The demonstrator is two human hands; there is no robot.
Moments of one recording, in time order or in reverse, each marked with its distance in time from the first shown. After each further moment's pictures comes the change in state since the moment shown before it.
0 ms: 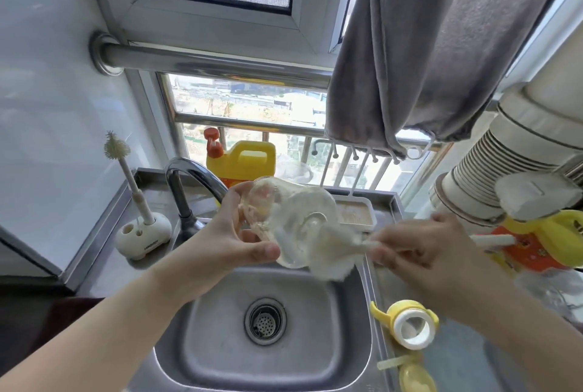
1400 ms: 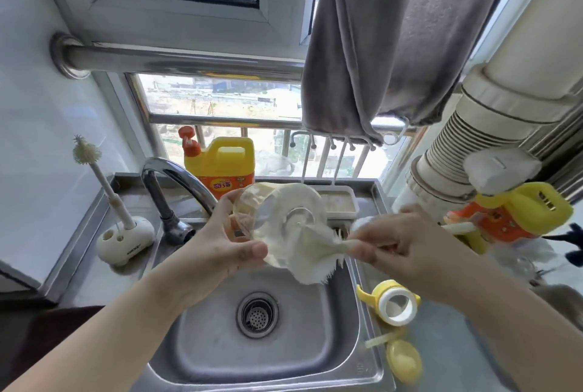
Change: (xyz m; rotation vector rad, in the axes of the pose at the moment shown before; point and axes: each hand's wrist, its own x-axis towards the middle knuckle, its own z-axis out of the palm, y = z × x) left_hand -0.001 -0.010 0.019 -0.132 -0.037 -0.070; right_hand -0.012 0.012 0.004 0.113 -0.091 0.022
